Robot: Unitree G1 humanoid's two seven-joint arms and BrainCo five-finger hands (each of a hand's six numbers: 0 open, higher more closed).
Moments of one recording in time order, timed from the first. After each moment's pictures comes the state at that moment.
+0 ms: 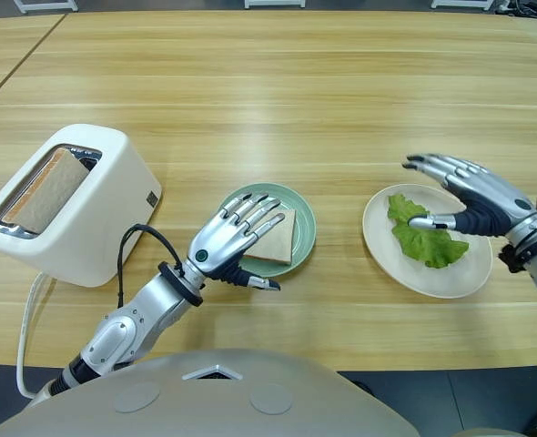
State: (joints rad) left arm 0.21 0.41 -0.54 -0.41 1.35 -0.13 0.08; right arm 0.29 -0.95 -0.50 0.05 -0.52 -0.68 0.43
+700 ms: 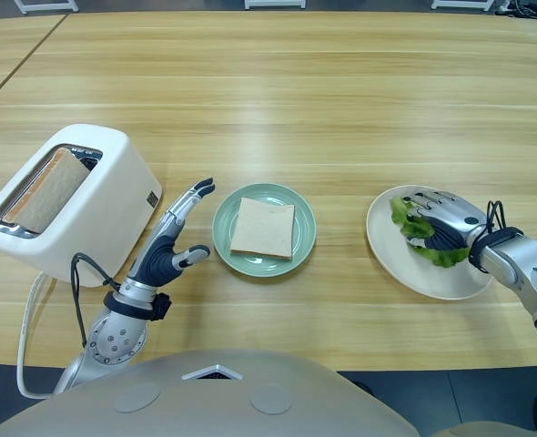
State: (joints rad) left arm 0.51 0.31 -0.26 -0.55 0.50 -0.21 0.04; right arm 0.04 -1.03 0.03 0.41 -0.94 -0.56 0.04
